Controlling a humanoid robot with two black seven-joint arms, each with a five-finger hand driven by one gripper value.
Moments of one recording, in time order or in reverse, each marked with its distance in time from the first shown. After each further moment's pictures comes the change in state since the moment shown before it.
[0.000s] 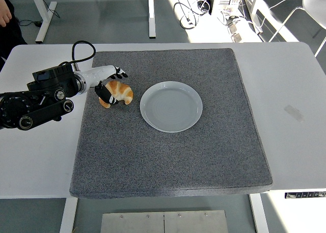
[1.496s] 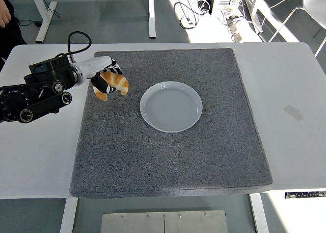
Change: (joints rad) left arm -0.026 0.007 -0.020 0.057 0.010 -0.001 -0.016; right arm 0.000 0.000 0.000 0.000 0.000 0.000 0.000
